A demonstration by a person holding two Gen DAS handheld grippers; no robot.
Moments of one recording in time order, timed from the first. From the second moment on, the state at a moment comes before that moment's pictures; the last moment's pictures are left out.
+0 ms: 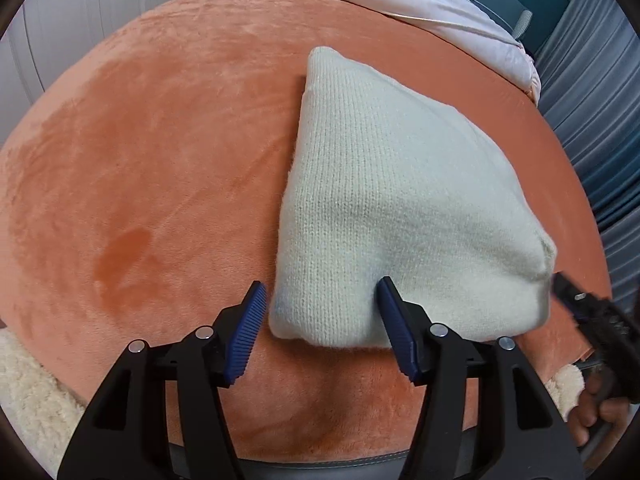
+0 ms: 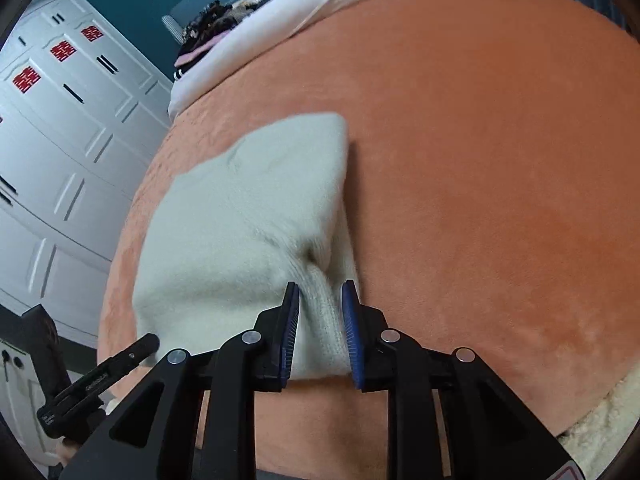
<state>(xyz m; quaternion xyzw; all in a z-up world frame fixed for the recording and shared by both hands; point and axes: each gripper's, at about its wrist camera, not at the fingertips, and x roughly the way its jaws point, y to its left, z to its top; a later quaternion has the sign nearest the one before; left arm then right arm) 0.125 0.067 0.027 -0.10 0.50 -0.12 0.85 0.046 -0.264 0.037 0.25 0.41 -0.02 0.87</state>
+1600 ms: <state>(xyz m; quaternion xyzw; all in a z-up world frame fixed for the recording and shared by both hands) 0.046 0.030 -0.026 0.01 0.39 -0.05 0.92 0.009 -0.180 -0.028 0.04 0.40 -0.12 0.91</state>
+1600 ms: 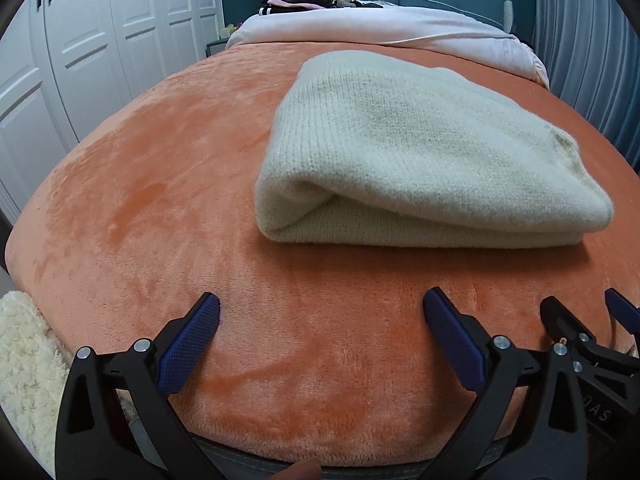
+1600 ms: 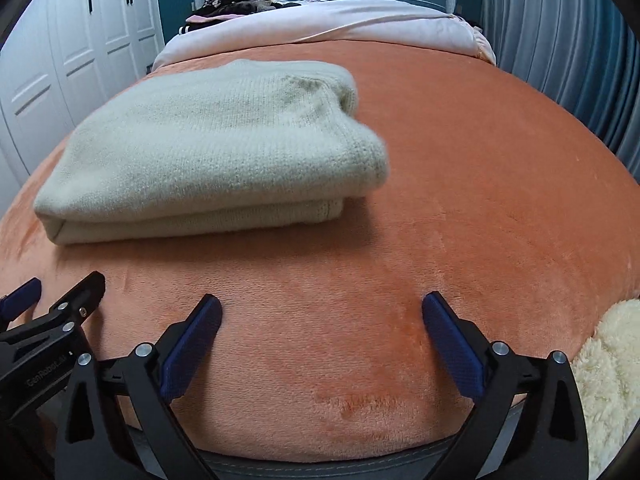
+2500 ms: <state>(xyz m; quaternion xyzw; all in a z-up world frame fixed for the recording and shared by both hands) 0.049 0.031 -0.026 0.01 0.39 -0.05 0.92 0.006 -0.163 -0.027 0.04 0.40 -0.13 0.91</state>
